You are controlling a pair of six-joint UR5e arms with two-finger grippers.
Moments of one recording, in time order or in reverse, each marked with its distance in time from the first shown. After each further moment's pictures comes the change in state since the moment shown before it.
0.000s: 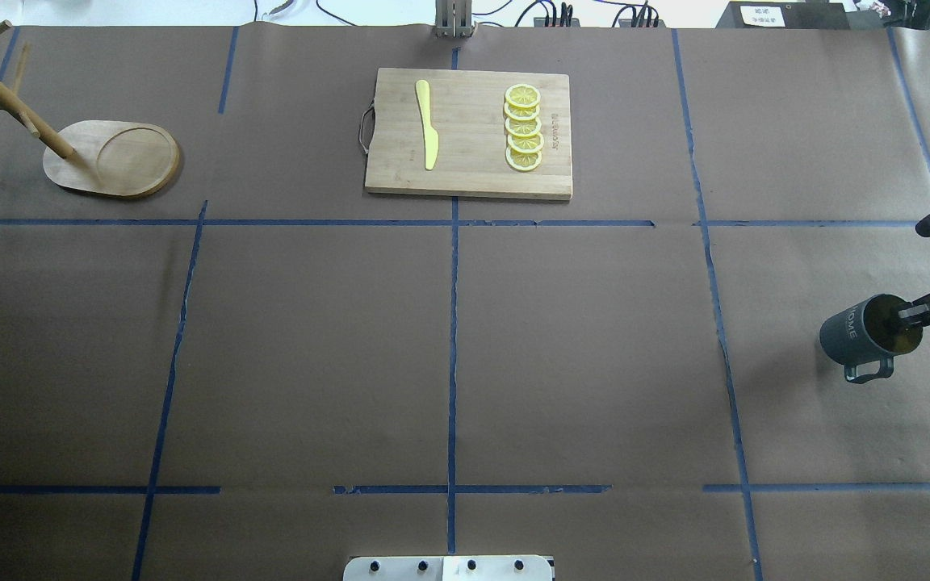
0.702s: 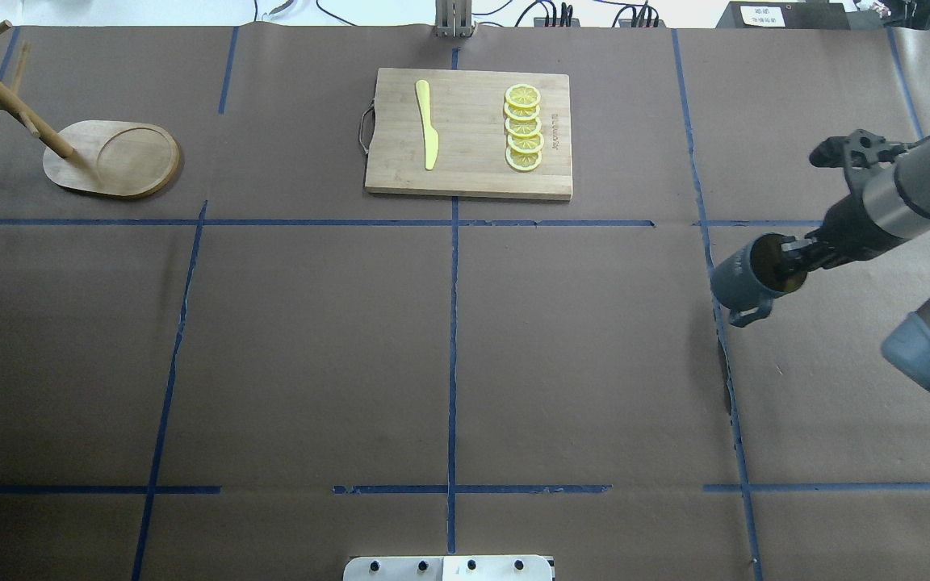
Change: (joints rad) left arm 0.000 0.000 -0.001 0.001 -0.004 0.000; right arm -0.079 0.296 0.052 -0.218 0.006 0.285
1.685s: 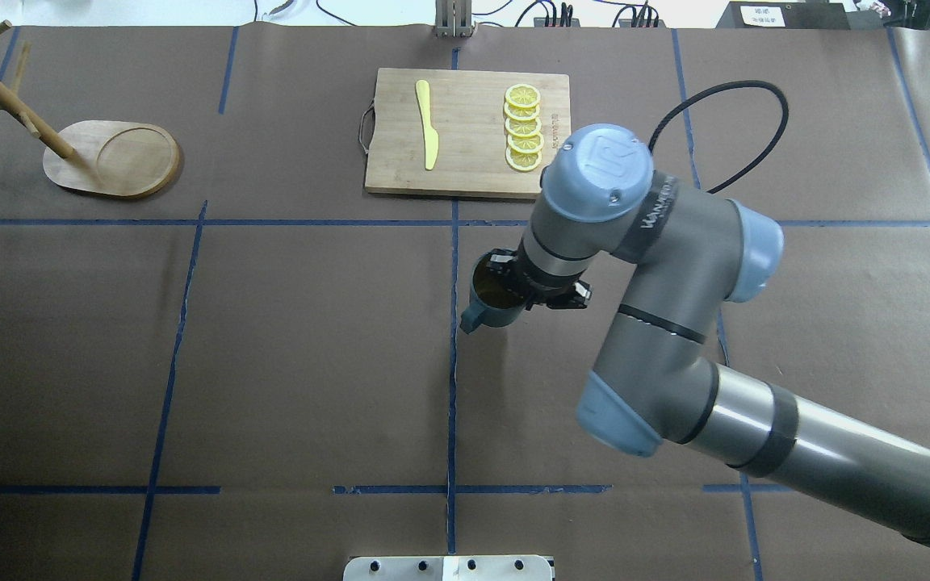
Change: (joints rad) left arm 0.000 0.000 0.000 -0.002 -0.001 0.000; right arm -0.374 0.567 -0.143 -0.303 -0.280 0.787
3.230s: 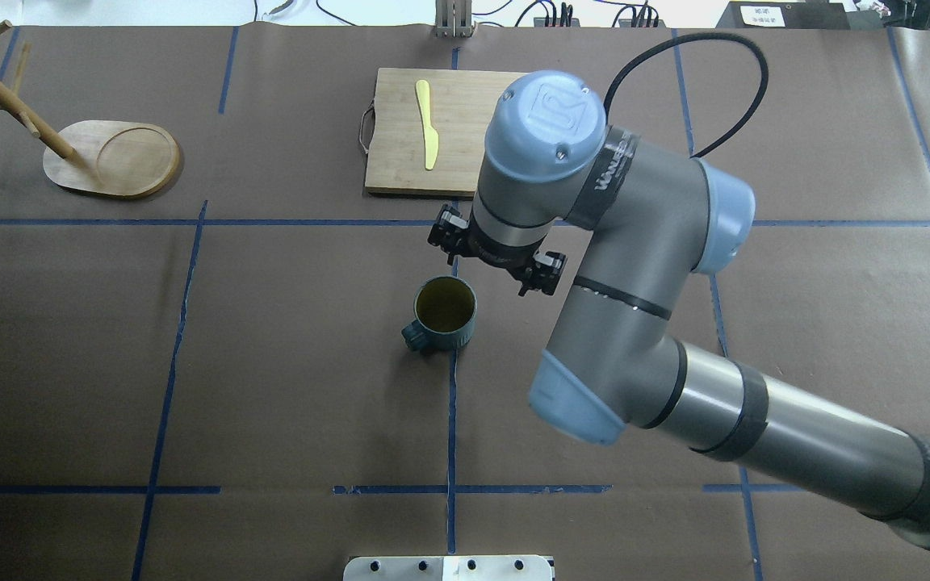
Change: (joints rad) left arm 0.000 0.000 -0.007 -0.001 0.000 0.000; right arm 0.078 0.074 0.068 -0.134 0.046 -0.098
